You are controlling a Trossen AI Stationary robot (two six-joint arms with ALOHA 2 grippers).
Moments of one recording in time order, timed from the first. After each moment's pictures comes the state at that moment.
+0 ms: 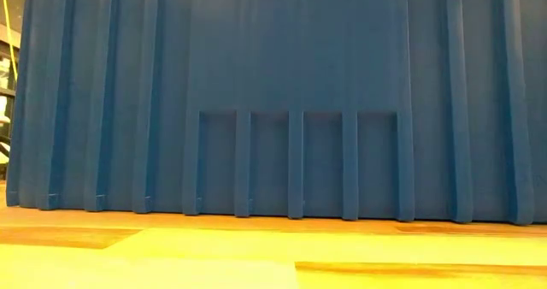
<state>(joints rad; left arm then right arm) -0.60 0.52 0.82 -0.45 -0.80 -0.48 0.66 0.94 1.10 -1.54 0.33 0.94</state>
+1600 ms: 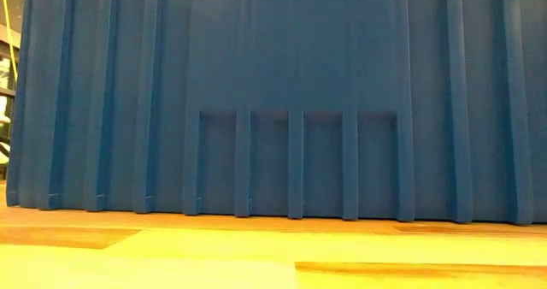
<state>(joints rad) -0.60 0.52 0.82 -0.45 -0.80 -0.48 0.22 0.96 0.85 -1.52 0.38 0.79</state>
